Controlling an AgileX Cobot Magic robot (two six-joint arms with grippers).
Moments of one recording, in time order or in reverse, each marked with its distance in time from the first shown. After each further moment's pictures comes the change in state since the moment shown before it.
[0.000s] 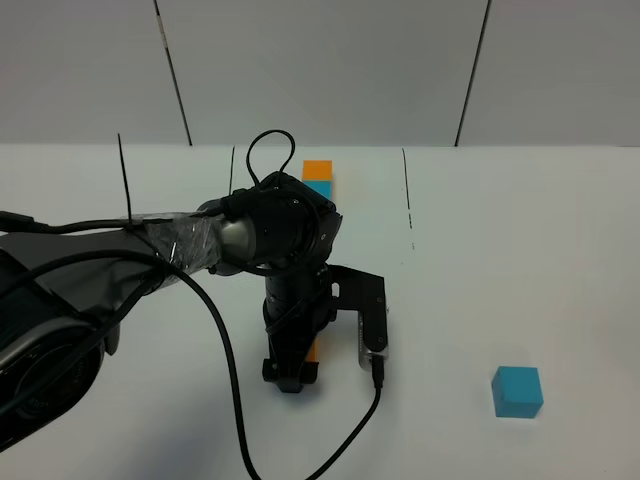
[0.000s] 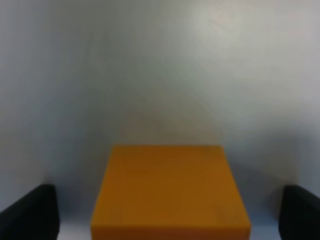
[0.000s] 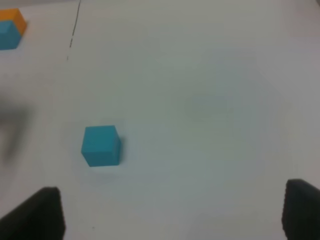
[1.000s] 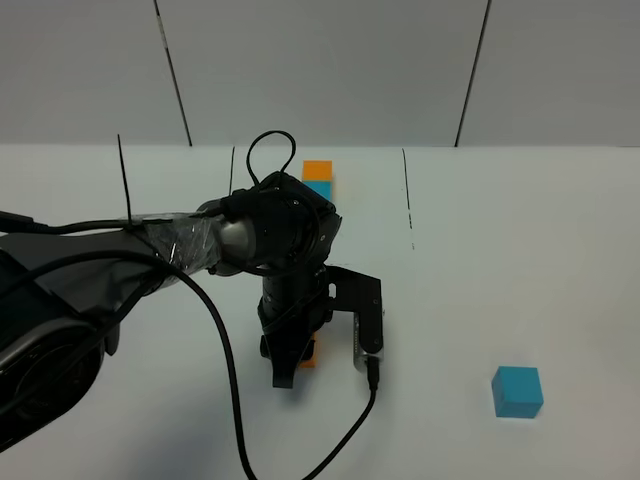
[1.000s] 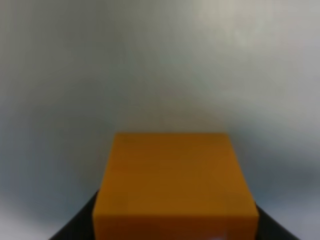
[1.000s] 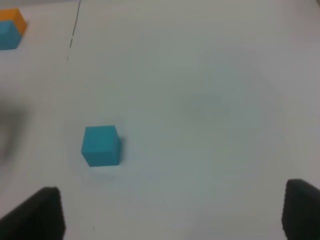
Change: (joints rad) left arm 0.000 0.003 0.001 0.018 0.012 -0.001; right arm 0.000 0.000 0.000 -0.005 0.000 0.000
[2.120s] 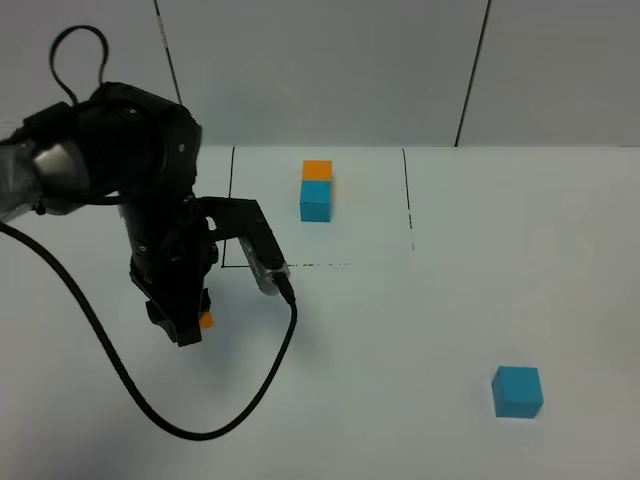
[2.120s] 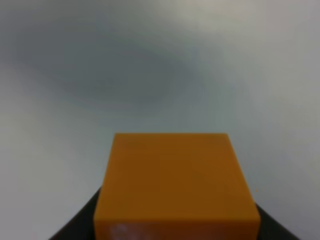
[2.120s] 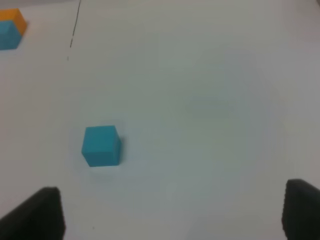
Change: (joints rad) left arm 0.200 -0.317 0.168 -0.008 0.205 -0.189; right arm 0.000 0.000 0.000 0.005 0.000 0.000
